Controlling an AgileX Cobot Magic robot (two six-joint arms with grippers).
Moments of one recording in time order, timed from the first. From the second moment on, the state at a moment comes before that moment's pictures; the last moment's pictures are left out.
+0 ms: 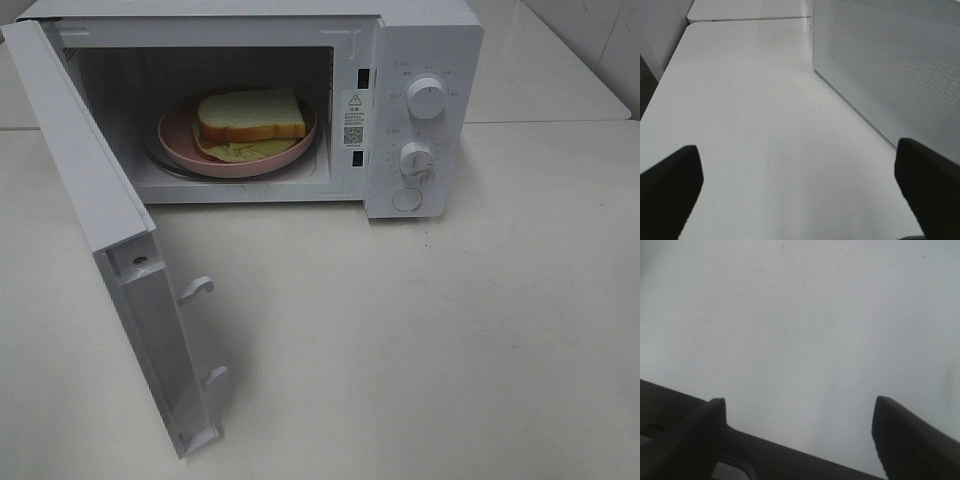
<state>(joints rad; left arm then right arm) 0.11 0.00 -0.50 -0.13 1.04 0.15 0.39 0.64 -0.81 -0.13 1.15 0.09</state>
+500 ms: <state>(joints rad) 0.11 0.00 -0.50 -0.13 1.04 0.15 0.12 0.28 -0.54 -0.13 1.04 0.08</state>
